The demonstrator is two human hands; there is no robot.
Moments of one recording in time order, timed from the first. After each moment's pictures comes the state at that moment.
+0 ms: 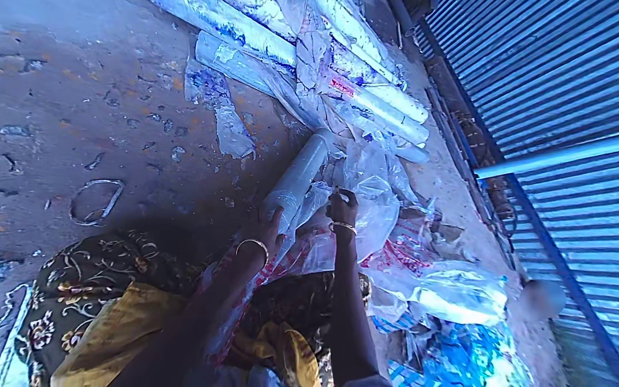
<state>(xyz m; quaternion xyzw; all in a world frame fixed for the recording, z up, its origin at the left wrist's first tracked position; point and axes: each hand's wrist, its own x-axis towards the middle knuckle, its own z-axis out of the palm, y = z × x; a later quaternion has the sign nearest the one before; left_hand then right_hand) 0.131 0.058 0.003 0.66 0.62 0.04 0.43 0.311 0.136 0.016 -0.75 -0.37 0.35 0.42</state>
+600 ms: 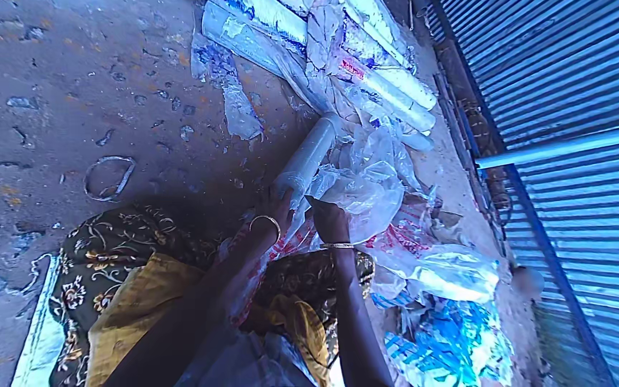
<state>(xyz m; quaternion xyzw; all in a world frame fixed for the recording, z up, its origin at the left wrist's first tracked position) 0.127 0.058 0.000 0.65 0.61 0.04 0.45 0.248 0.058 0.063 -0.75 -0.62 0.20 -0.12</state>
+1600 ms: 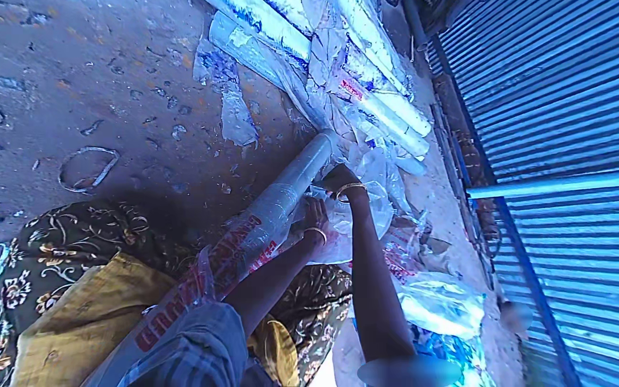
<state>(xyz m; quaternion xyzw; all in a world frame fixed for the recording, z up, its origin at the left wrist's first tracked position) 0.309 0.116 -0.039 0.69 0.63 0.05 0.35 0.308 0.200 0.064 -0.71 -0.65 0.22 -0.15</state>
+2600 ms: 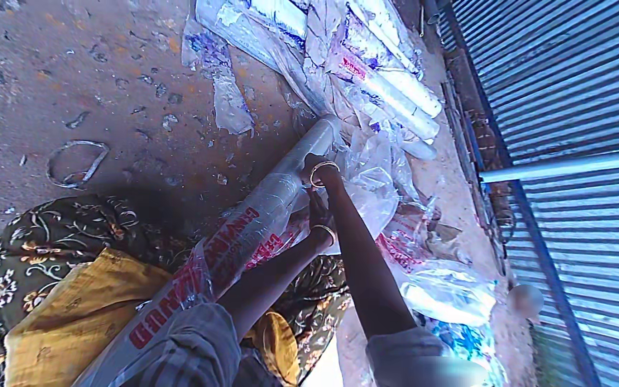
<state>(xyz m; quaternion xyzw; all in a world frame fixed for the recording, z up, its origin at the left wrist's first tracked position) 0.306 0.072 -0.016 0.62 0.58 0.15 0.51 0.248 0.198 0.059 -0.65 -0.65 0.20 -0.33</state>
